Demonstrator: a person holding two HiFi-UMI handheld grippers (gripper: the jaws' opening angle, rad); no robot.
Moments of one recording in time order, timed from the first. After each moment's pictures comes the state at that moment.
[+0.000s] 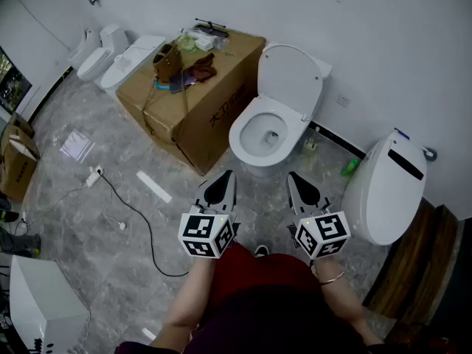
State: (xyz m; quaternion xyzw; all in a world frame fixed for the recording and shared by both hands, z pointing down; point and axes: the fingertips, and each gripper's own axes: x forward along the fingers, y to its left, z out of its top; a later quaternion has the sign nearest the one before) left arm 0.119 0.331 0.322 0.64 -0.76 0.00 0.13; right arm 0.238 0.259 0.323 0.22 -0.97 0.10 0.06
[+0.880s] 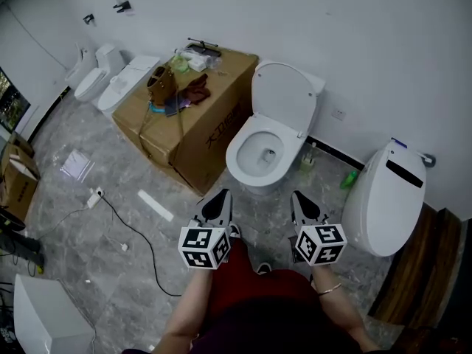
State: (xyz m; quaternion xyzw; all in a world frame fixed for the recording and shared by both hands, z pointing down) left arm 0.102 0.306 0.342 0.64 -0.75 0.03 0.16; right arm 0.251 0.214 0.371 0.28 -0.94 0.18 0.09
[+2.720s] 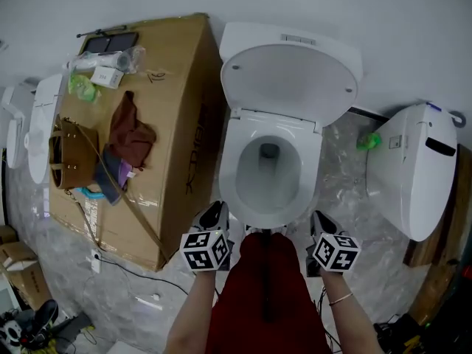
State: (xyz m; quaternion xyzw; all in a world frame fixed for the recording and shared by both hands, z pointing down) left arm -0.167 0.011 0.659 0.65 -0.61 0.17 0.42; right arm 0.104 -0.007 0.678 0.49 -0.71 0.43 0.27
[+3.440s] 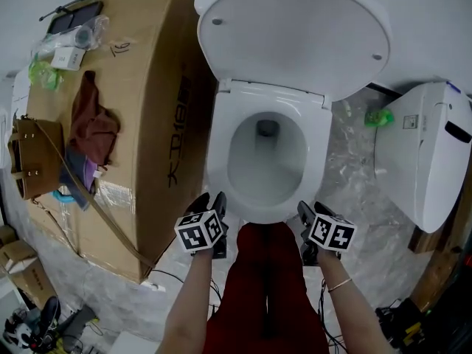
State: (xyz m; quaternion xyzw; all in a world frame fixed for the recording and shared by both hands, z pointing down) left arm -0.180 0.032 0.820 0.57 -0.59 0.22 0.52; right arm 0.100 0.017 0.822 0.47 -0.62 0.54 0.32
